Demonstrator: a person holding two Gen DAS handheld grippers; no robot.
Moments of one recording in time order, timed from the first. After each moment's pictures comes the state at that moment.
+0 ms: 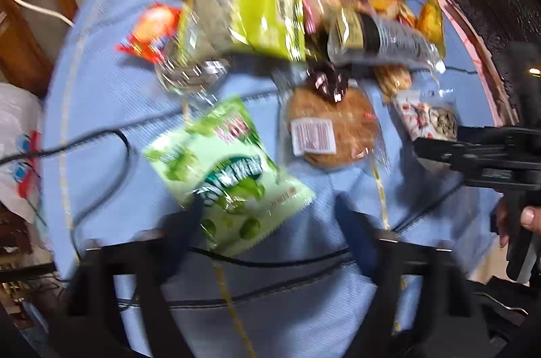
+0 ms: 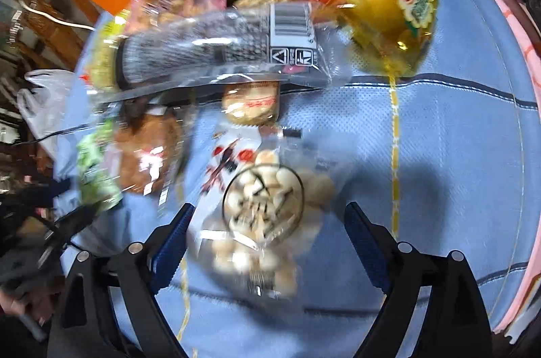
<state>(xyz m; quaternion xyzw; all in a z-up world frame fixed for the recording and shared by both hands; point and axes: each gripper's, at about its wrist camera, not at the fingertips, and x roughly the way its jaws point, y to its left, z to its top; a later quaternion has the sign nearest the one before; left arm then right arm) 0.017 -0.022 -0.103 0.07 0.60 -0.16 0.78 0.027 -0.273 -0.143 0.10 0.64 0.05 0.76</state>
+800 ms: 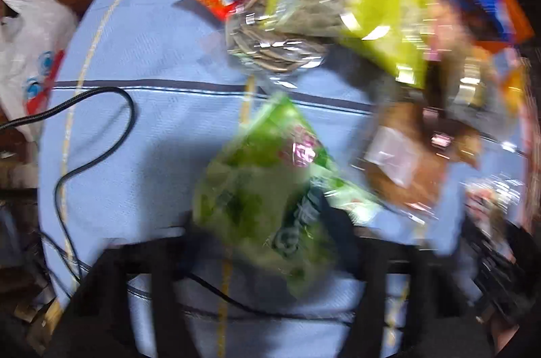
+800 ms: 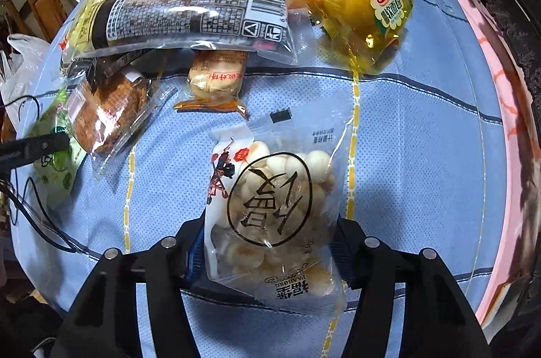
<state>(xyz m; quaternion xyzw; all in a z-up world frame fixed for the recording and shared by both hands) 0.045 0.016 -0.128 -0.04 0.66 -0.03 0.75 0.006 -0.268 -0.143 0.01 0.63 0.02 0.78</state>
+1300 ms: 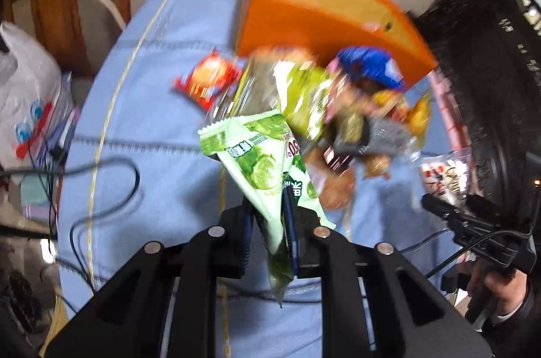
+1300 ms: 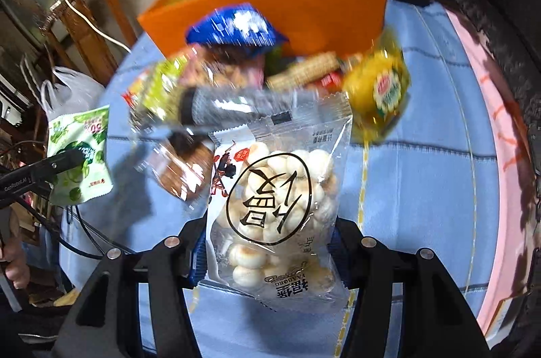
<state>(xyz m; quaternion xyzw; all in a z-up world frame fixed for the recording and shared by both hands) 0.029 0.032 -0.026 -0.07 0.54 -0.13 0.83 0.009 -0.282 -0.060 0.06 0.54 0.08 0.83</state>
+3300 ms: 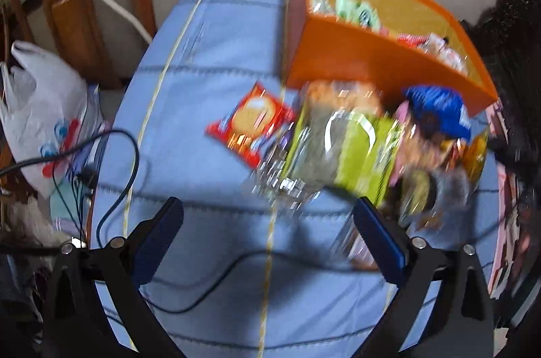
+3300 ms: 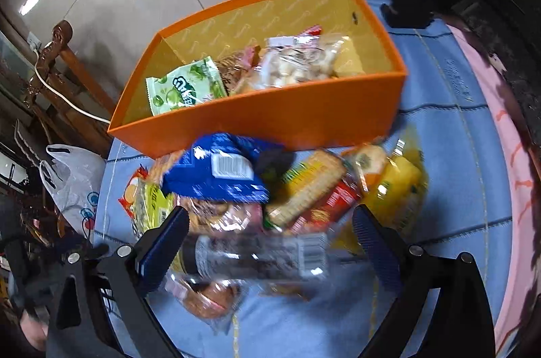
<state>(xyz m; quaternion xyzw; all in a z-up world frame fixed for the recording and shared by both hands) 0.103 0.044 -0.069 -0.02 0.58 -0.03 0.82 0.127 -0.289 -0.042 0.14 0.52 0.05 0.84</state>
